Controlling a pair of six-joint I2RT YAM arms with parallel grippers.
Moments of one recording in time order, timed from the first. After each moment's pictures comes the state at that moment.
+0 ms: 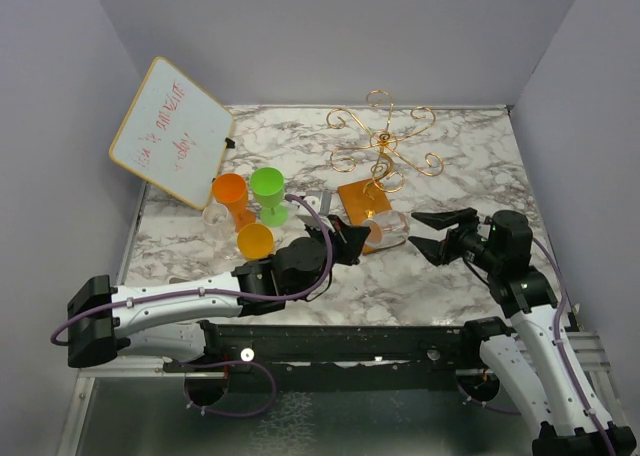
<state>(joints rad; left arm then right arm) -1.28 1.14 0.80 0.22 -0.62 -0.73 0.15 0.59 0.57 -0.45 -0.48 1.71</state>
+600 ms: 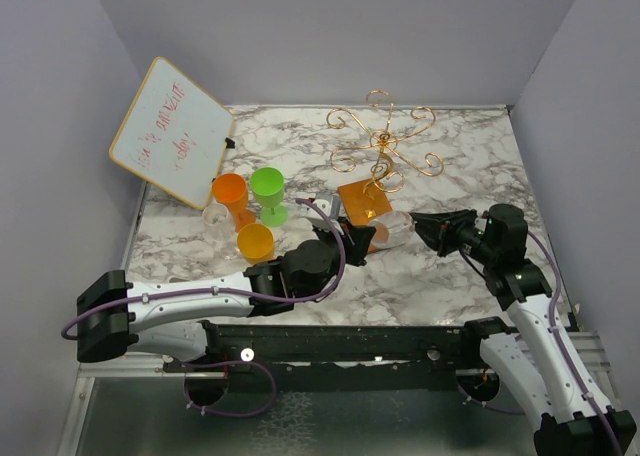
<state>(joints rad) -1.29 1.20 0.79 0.33 -0.64 -0.66 0.15 0.65 0.56 -0.34 -0.46 1.73</state>
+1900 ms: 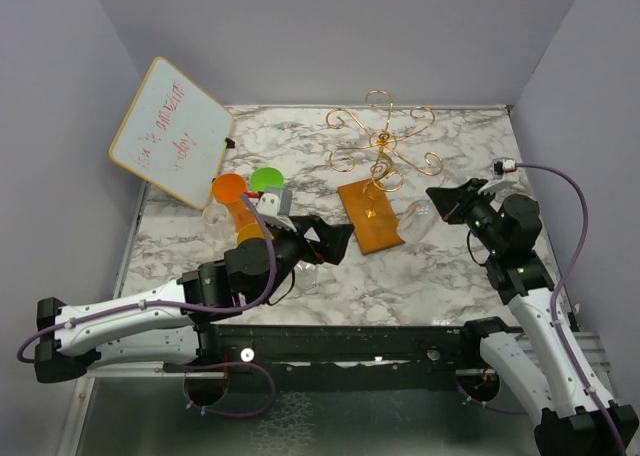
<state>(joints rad) -1.29 0.86 0.80 0.01 -0.68 -0.59 0.15 0.71 0.62 -0.04 -0.26 0.54</state>
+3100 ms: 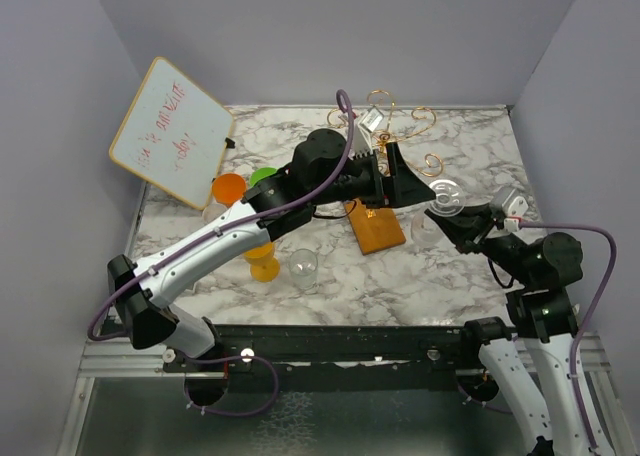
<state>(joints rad) -0.97 1.46 1.52 -0.21 0.28 -0.90 0.14 0.43 0.68 -0.03 -0.67 -0.02</state>
